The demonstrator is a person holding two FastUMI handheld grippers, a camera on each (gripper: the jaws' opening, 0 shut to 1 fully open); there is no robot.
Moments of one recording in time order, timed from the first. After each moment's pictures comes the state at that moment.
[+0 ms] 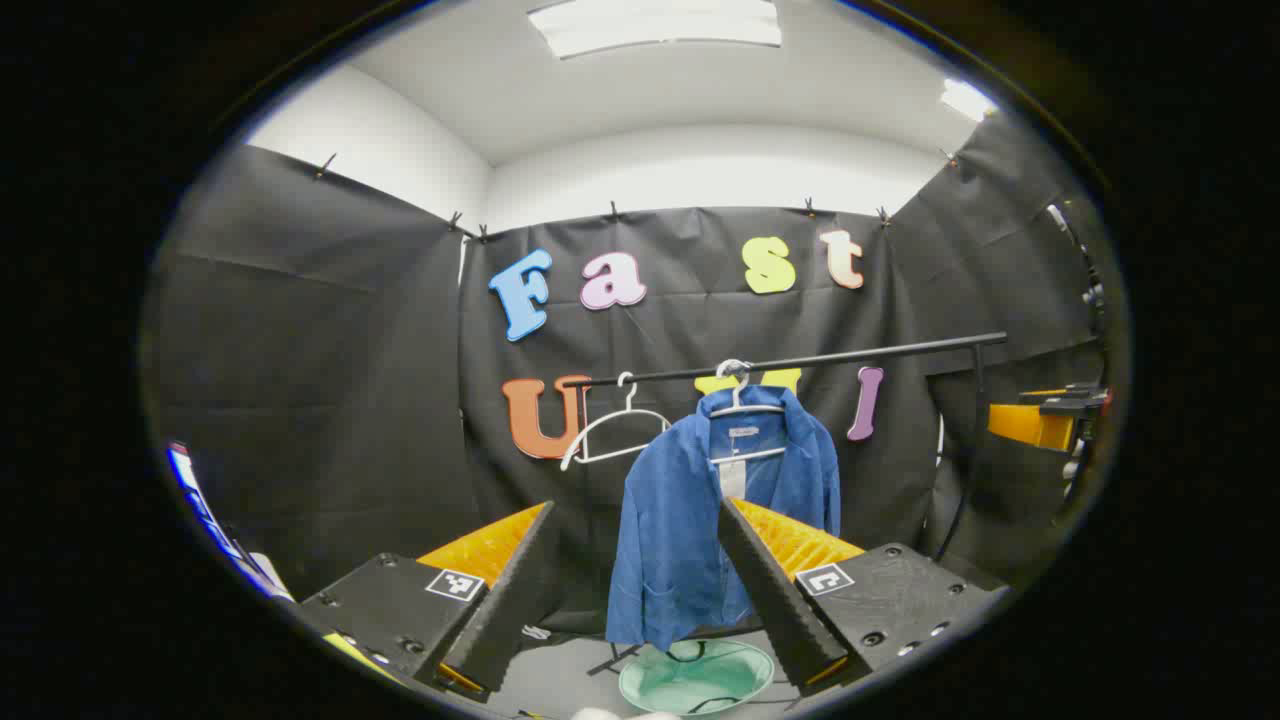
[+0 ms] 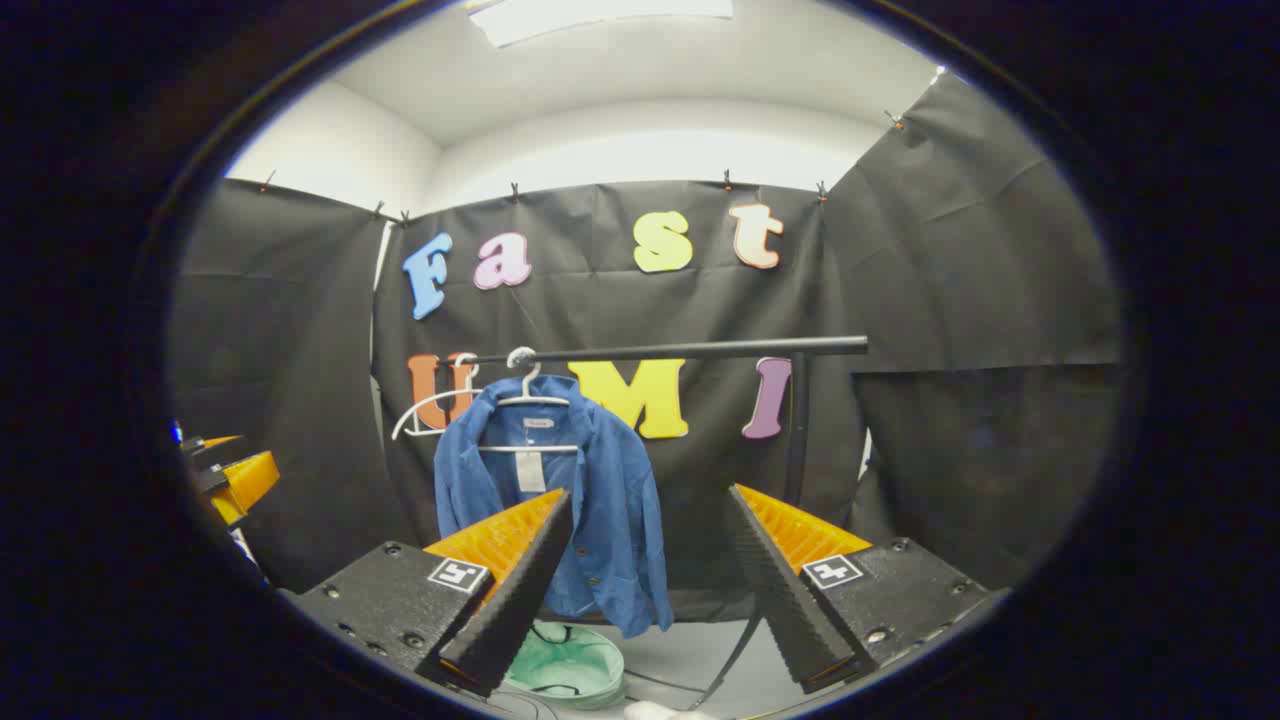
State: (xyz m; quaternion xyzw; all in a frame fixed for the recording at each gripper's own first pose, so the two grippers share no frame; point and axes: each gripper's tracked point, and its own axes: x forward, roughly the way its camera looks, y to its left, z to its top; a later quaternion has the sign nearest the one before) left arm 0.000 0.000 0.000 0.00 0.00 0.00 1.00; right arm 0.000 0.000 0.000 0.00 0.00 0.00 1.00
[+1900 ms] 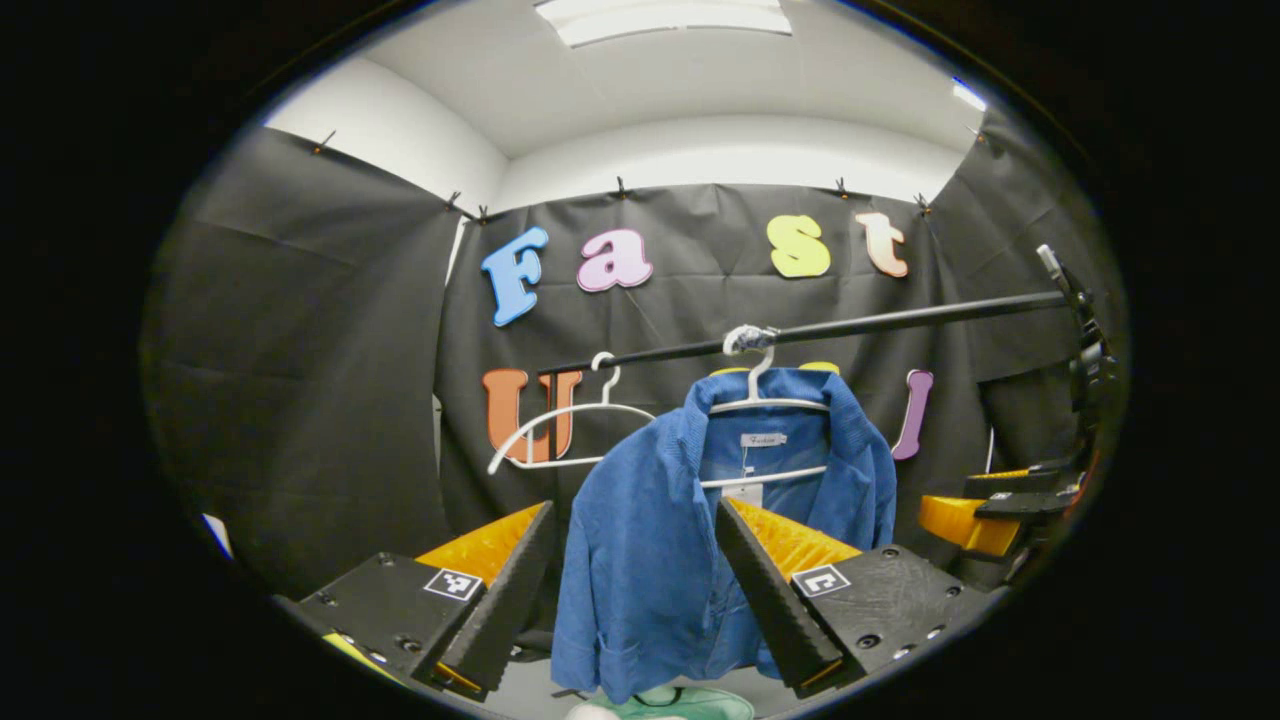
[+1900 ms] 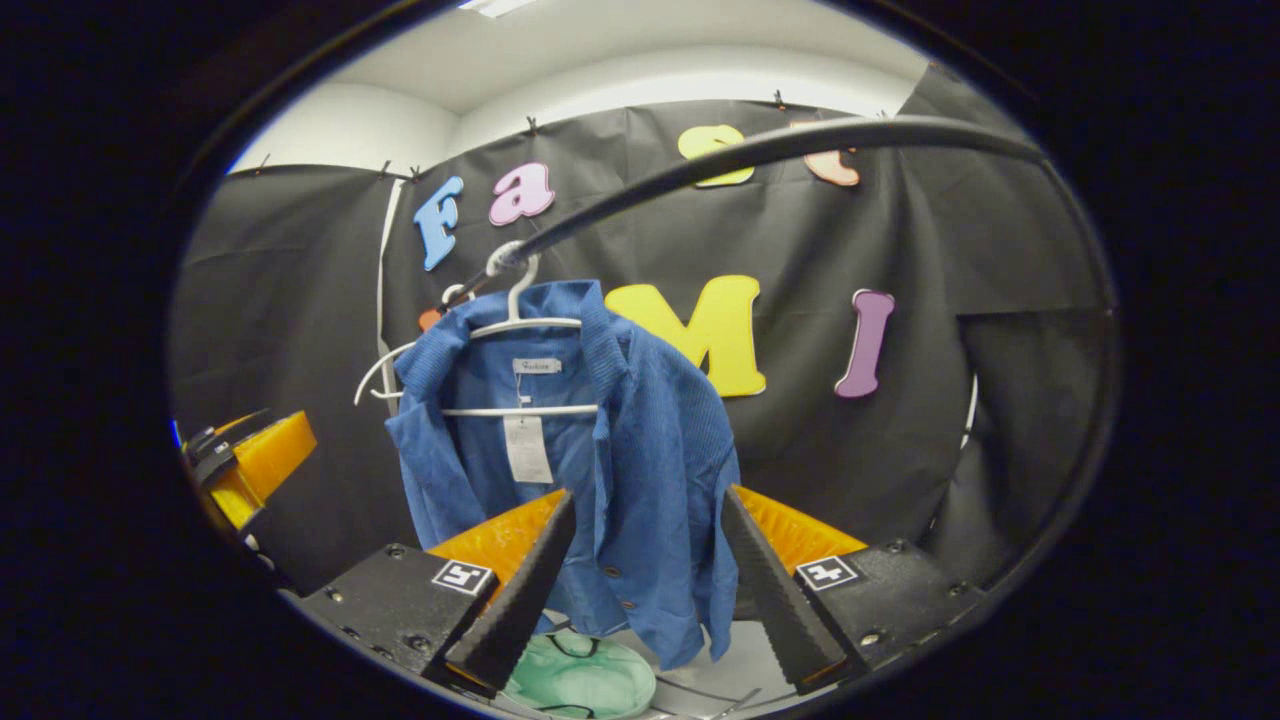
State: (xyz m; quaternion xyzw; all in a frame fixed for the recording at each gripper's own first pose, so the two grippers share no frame) left arm 0.211 -0.069 -0.064 -0.02 -0.02 0.04 1.00; right arm 0.250 0.044 -0.090 0.00 0.06 0.09 0.99
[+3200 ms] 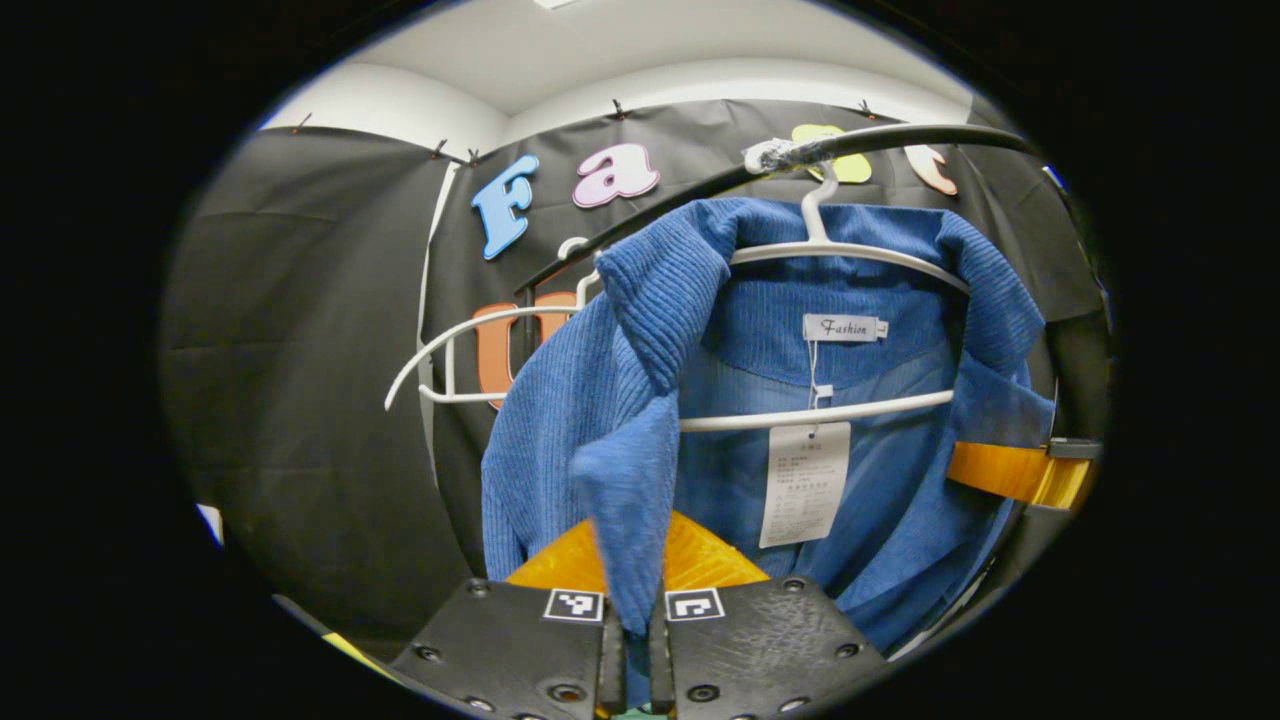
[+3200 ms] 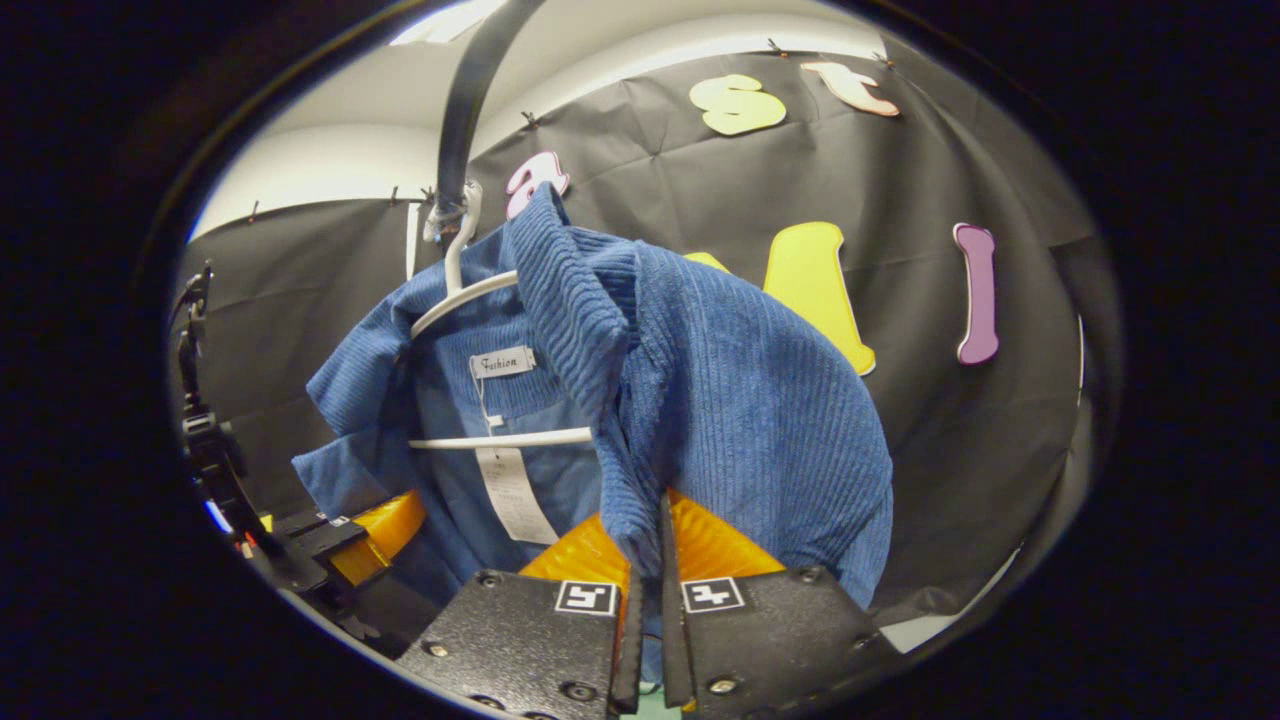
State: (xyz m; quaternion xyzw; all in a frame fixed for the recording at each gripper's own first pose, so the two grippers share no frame) left arm 0.352 -0.073 -0.150 -0.01 0.05 0.09 0.99; right arm 0.375 0.098 -0.105 0.09 0.07 0.24 0.97
